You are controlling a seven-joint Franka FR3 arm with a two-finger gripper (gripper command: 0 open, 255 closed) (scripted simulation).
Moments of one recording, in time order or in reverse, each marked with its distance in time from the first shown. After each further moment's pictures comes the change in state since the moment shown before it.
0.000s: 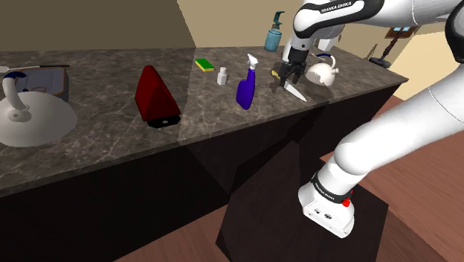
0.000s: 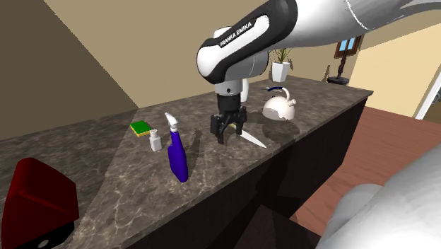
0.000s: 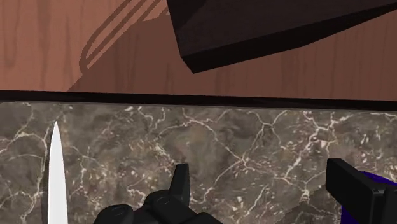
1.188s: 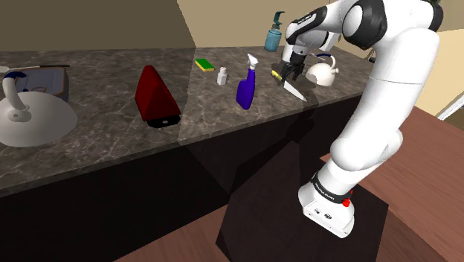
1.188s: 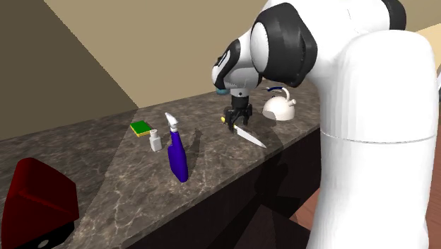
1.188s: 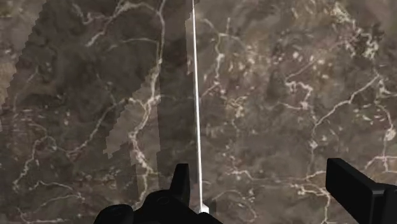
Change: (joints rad) arm -0.147 0.607 -0.153 0.467 0.254 0.191 -0.354
